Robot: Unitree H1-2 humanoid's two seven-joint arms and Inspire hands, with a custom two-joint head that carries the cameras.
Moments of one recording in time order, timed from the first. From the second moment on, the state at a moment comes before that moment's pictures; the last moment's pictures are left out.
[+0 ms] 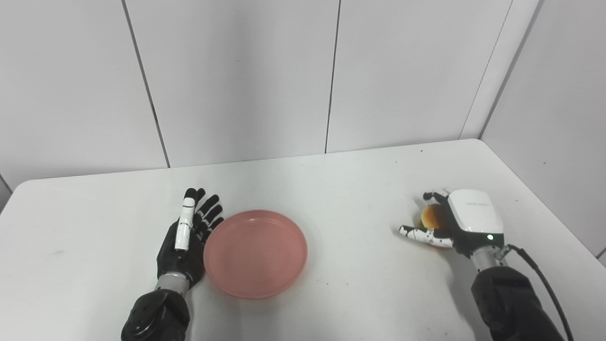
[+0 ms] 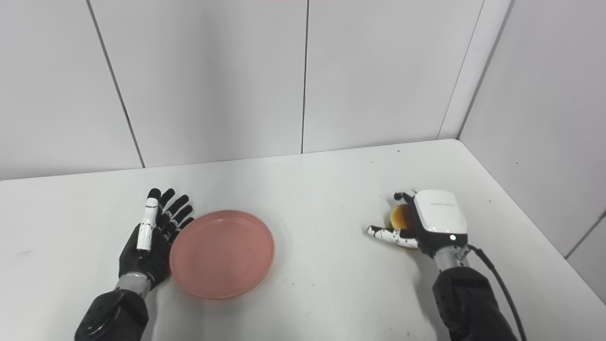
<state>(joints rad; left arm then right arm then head) -0.41 -0.12 0.07 0.19 -0.28 0.35 -0.03 -0.20 -0.47 -0.03 0.12 -1.02 0.13 -0.06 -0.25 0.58</state>
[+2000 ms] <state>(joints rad) -0.42 -0.14 0.03 0.26 -0.23 0.26 -0.03 -0.36 -0.26 0.21 -0.13 -0.82 -0.06 -0.19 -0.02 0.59</state>
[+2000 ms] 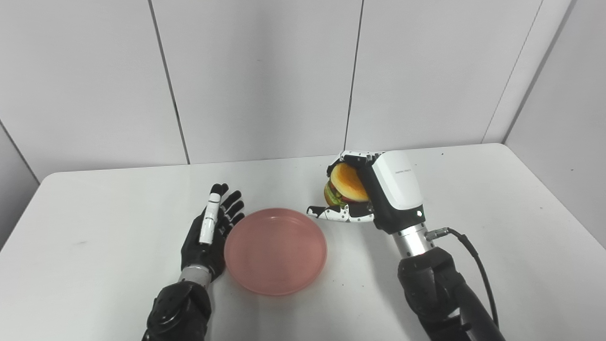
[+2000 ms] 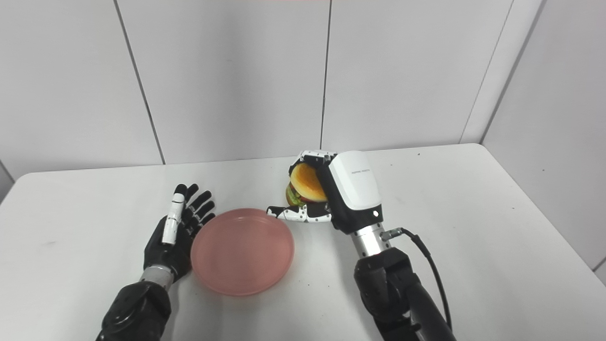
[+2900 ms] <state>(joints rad) -0.44 -0.22 0.02 0.34 -0.21 0.17 -0.01 -0.38 -0.20 0.35 0.17 -0.83 -0.12 -0.19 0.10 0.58</state>
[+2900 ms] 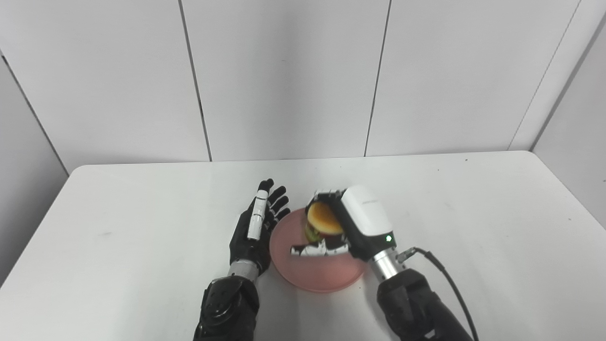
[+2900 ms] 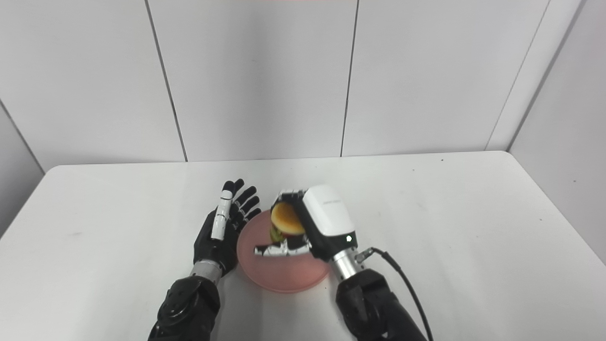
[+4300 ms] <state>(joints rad) -0.44 -0.21 0.02 0.34 -0.19 0.18 -0.02 -0.40 -0.22 0.29 0.05 -0.73 -0.17 -0.15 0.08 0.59</state>
